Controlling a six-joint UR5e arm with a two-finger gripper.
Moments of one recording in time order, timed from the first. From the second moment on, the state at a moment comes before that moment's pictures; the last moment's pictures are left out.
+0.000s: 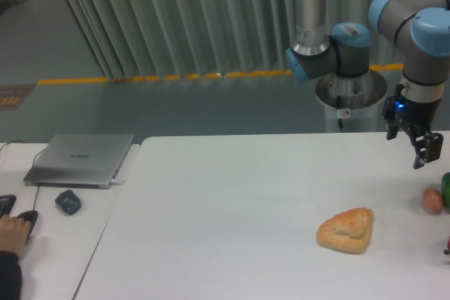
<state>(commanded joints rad) 2.55 -1.72 -1.57 -1.44 1.49 1.50</state>
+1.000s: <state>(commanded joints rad) 2.55 -1.72 -1.57 -1.44 1.49 1.47</state>
